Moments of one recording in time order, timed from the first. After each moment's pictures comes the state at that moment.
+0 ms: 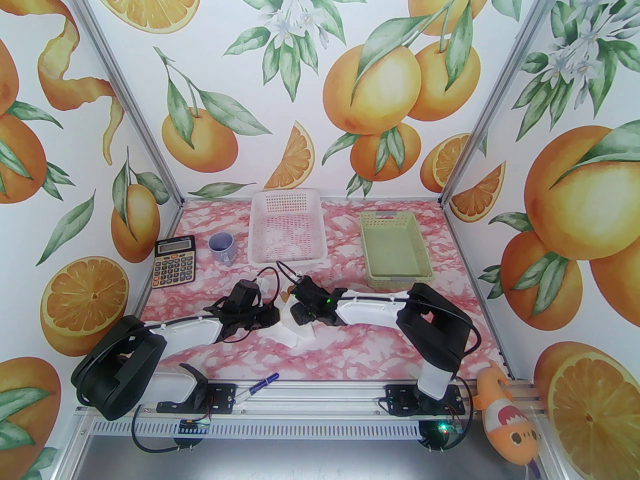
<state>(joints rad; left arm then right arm) -0.54 1.37 0.39 0.06 0.32 -0.70 0.95 1.79 0.99 -0.26 0.15 0.35</state>
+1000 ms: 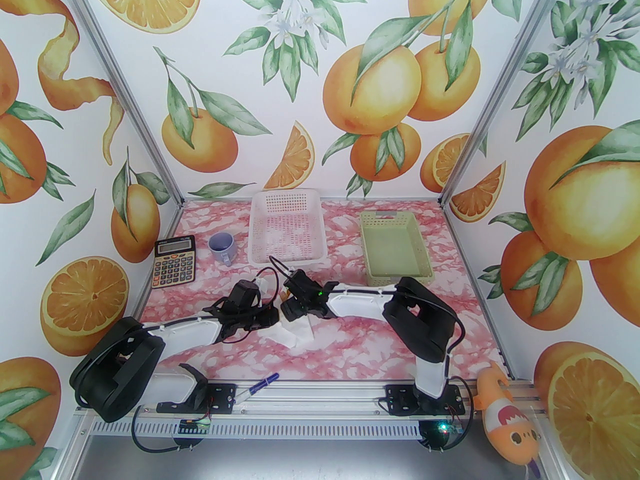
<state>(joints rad) -0.54 1.35 0.38 0.06 0.31 -0.71 0.94 1.91 1.10 -0.23 0.12 0.30</state>
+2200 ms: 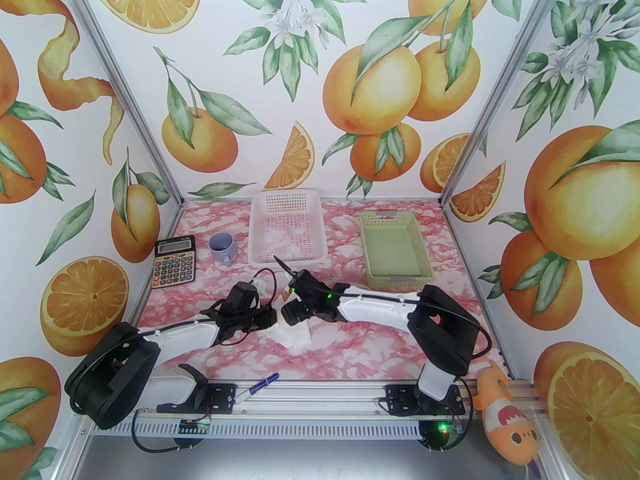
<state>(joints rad) -0.54 1.32 0.37 0.04 0.29 -0.71 0.98 1.78 1.04 -0.30 0.05 0.34</state>
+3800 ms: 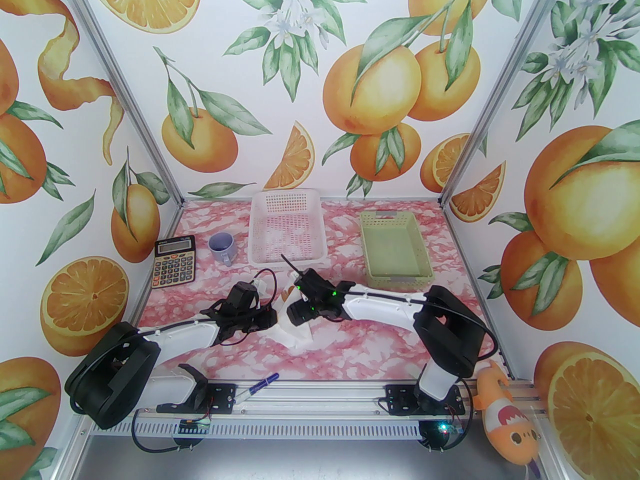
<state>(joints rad) -0.53 1.33 0.37 0.03 0.31 -0.70 0.92 1.76 1.08 -0.34 0.00 0.36</state>
